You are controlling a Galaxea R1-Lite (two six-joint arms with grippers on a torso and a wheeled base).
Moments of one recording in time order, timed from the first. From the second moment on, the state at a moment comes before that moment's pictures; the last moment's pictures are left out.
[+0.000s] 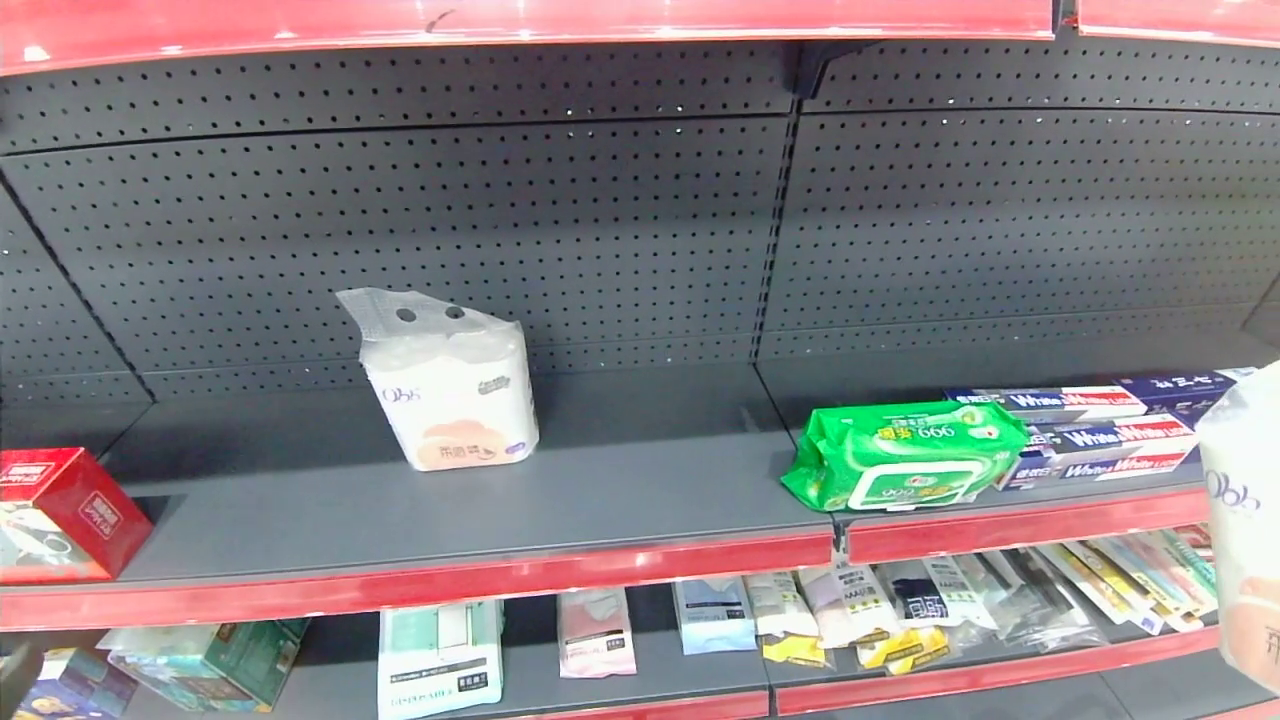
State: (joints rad) left arm -0.03 0.40 -0.33 -0.04 -0.03 -0.08; right arm -0.21 0.67 -0.45 -0.04 -0.03 -0.29
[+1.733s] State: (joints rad) left arm 0.25 2.06 -1.17 -0.27 -1.09 0.57; right arm -0.27 0.77 -0.41 -0.05 -0.08 -0.29
